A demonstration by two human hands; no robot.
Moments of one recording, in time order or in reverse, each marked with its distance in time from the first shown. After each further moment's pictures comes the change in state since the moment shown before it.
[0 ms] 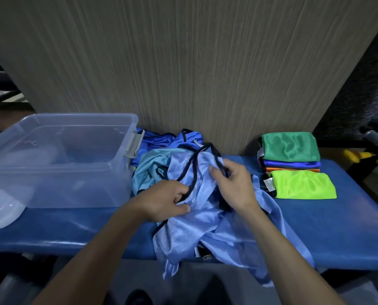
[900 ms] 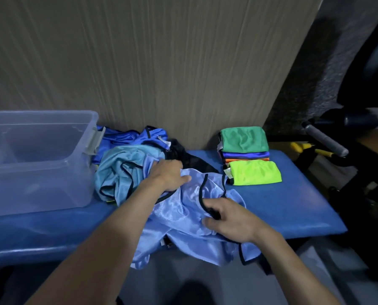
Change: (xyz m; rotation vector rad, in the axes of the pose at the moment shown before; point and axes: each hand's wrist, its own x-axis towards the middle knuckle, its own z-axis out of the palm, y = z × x) left_hand 0.106 0.050 0.034 0.277 0.125 -0.221; right_hand -0.088 -0.009 -0.091 -0.380 -0.618 0.029
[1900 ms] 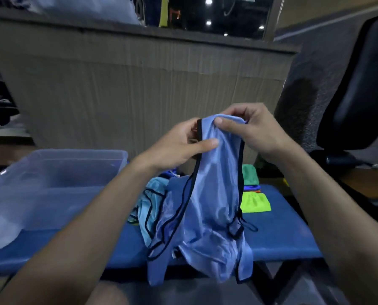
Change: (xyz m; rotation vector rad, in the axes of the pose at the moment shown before) left_hand -0.156 0.062 -0.201 -1.010 0.181 0.626; right_hand -0.020 -0.186 -0.184 0.269 0.533 -0.408
